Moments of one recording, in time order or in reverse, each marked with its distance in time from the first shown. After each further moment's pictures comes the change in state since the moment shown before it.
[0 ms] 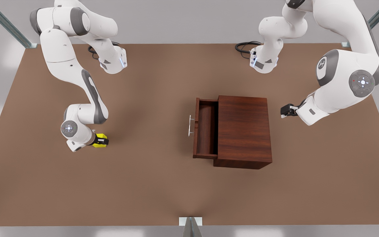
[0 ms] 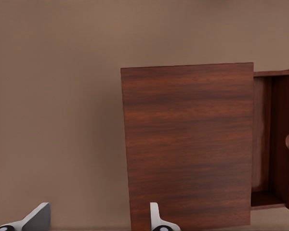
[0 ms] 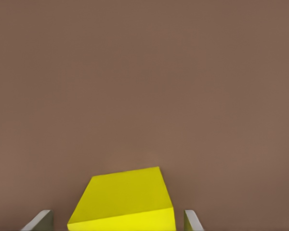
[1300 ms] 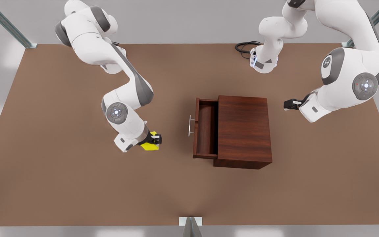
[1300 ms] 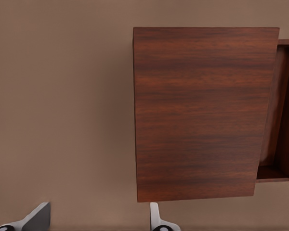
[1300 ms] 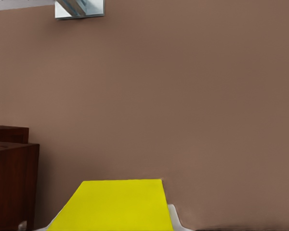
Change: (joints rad) left arm 0.016 -0.015 0.011 -0.009 0.003 -0.137 -0.020; right arm 0.302 0.108 0.223 0.802 0.060 -0.502 0.363
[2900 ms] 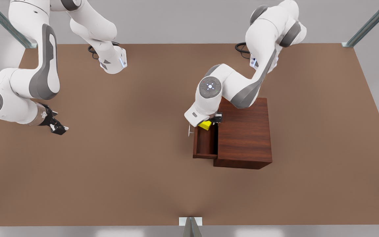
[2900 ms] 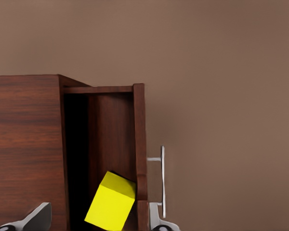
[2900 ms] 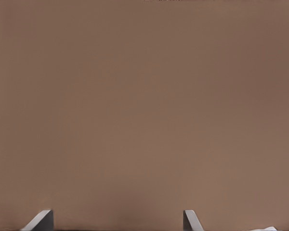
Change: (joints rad) left arm -0.617 0.474 -0.002 0.431 0.106 0.264 -0.601; right arm -0.588 -0.403 -0.020 -0.423 -0.034 -0.265 0.243
